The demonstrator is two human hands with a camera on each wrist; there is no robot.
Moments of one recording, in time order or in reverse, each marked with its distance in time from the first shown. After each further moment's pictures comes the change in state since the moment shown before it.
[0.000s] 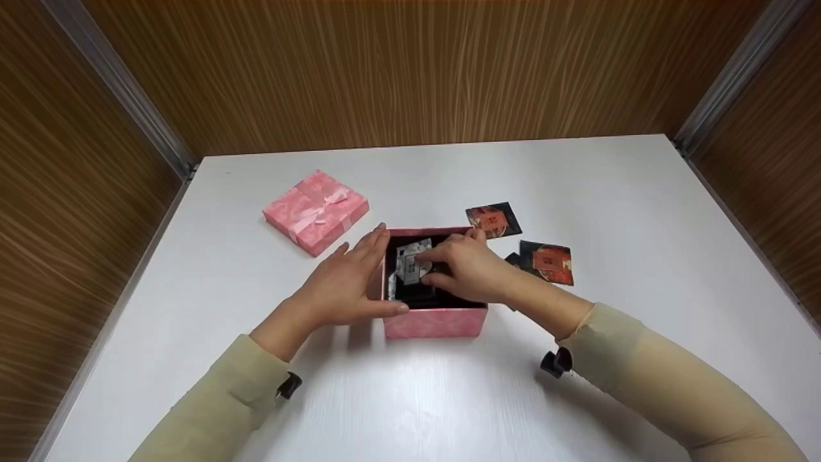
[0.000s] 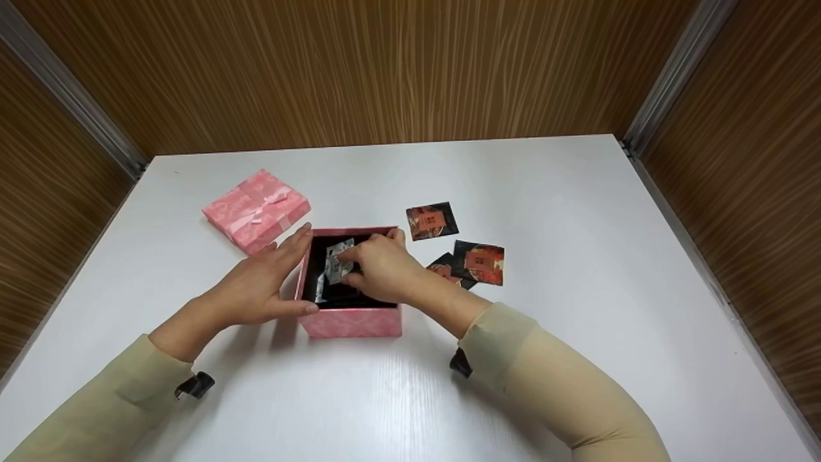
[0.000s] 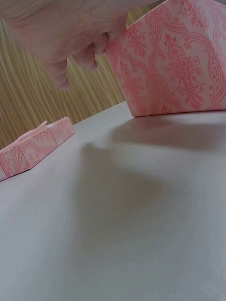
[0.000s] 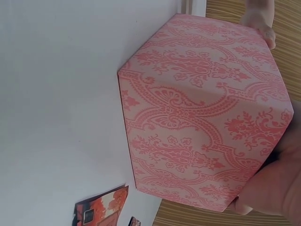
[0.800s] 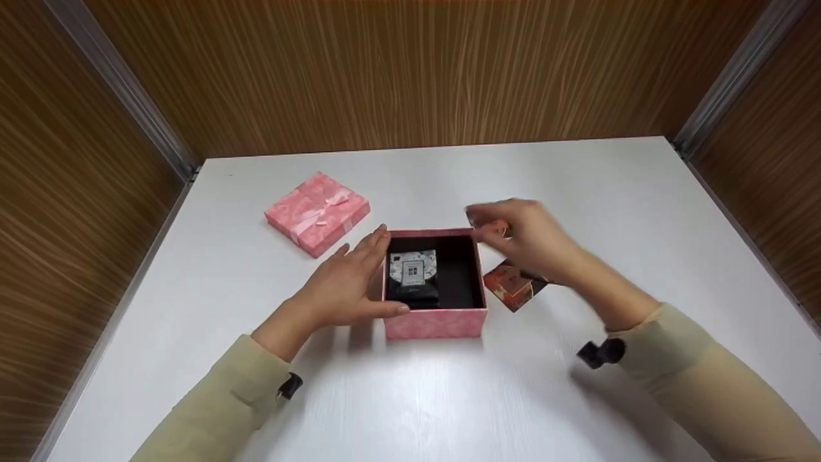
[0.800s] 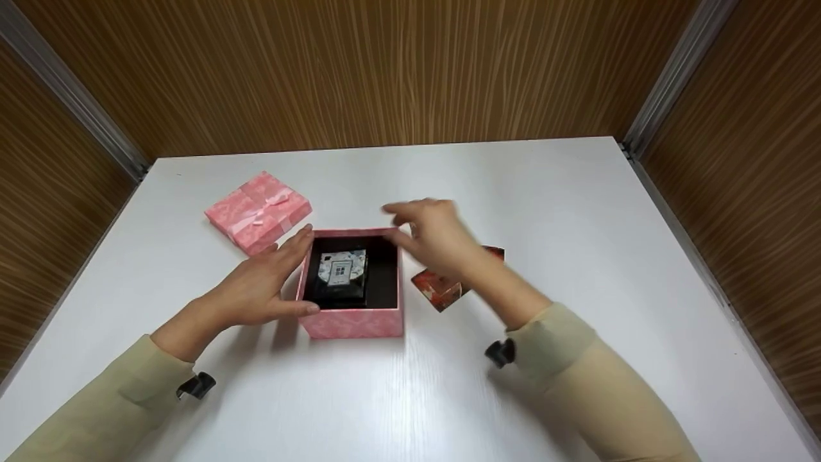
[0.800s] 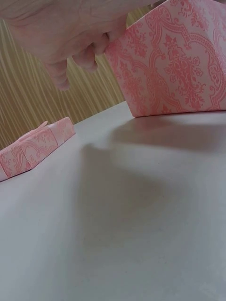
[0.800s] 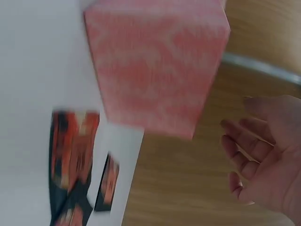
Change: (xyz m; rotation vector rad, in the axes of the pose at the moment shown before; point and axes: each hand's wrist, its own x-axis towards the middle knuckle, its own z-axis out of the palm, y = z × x) left_hand 0.000 0.000 0.000 -0.006 0.000 -0.013; right_hand -0.034 0.043 -0.055 0.146 0.271 0.017
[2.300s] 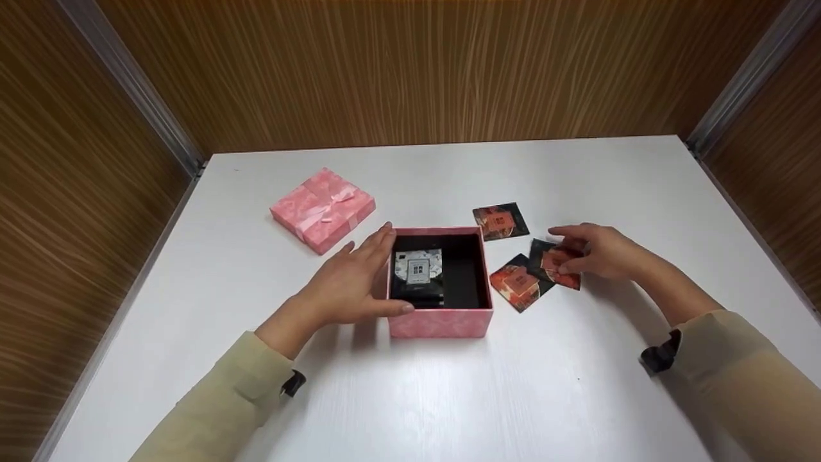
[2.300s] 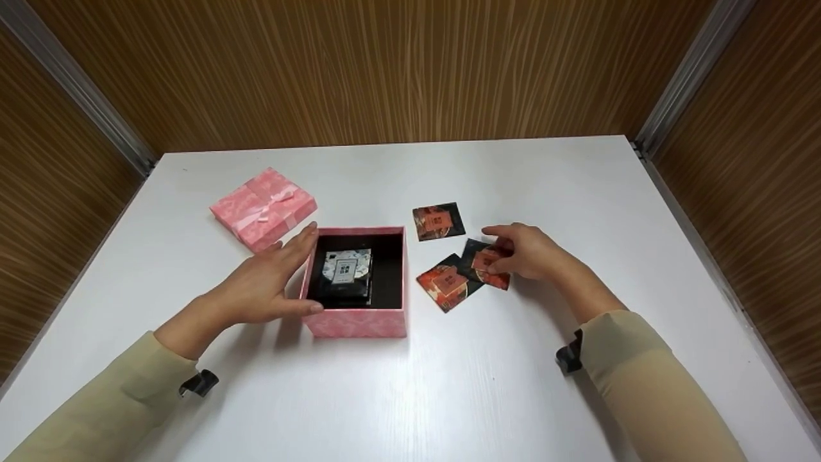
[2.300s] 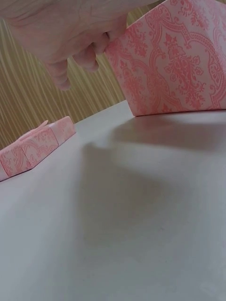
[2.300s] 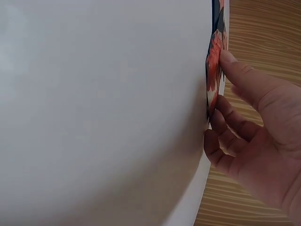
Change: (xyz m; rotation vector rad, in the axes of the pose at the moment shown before) left_hand 0.000 0.002 -0.001 0.013 -0.009 -0.011; right_hand -0.066 0.137 -0.030 0.025 -0.325 0.421
